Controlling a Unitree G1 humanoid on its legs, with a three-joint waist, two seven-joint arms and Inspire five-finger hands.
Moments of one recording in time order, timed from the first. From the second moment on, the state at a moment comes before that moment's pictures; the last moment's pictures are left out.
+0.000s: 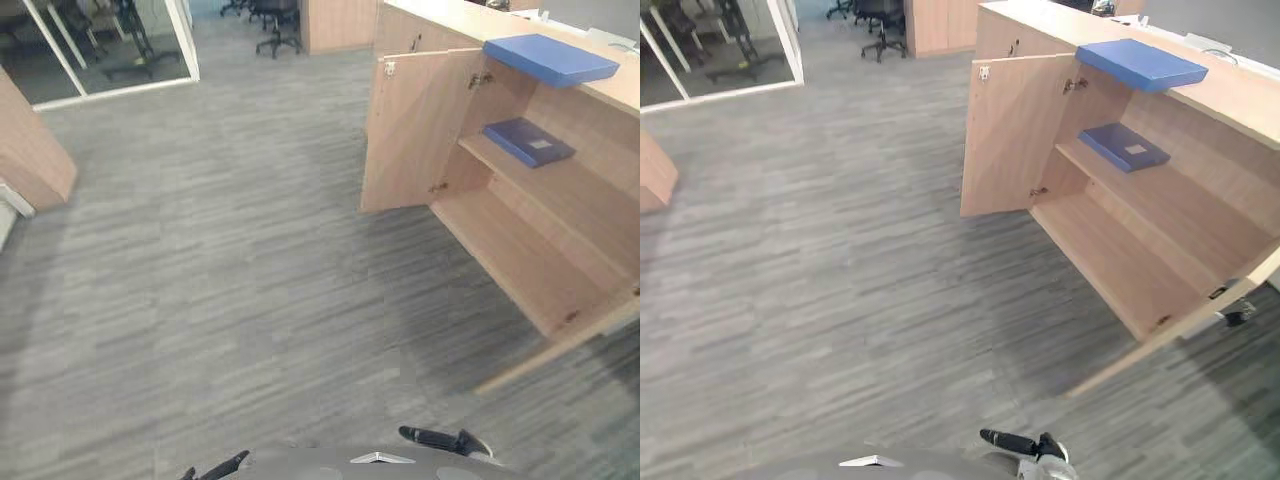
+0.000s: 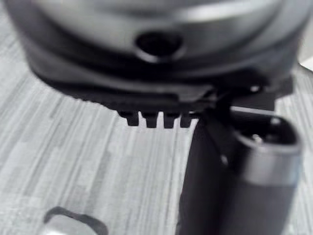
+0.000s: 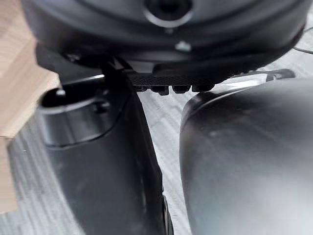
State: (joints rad) left arm 0.23 0.02 0.45 1.10 -0.06 -0.04 0.10; right arm 0.03 -0.08 -0.39 1.08 -0.07 0.05 -0.06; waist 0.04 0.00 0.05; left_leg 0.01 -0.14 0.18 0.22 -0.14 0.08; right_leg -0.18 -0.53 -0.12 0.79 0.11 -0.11
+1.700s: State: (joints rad) left arm 0.18 -0.01 0.57 1.08 -0.06 -0.04 0.12; right arm -0.01 0.02 -0.40 1.07 0.01 0.05 -0.07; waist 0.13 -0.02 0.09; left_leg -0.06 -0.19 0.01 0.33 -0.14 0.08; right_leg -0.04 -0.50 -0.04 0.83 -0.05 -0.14
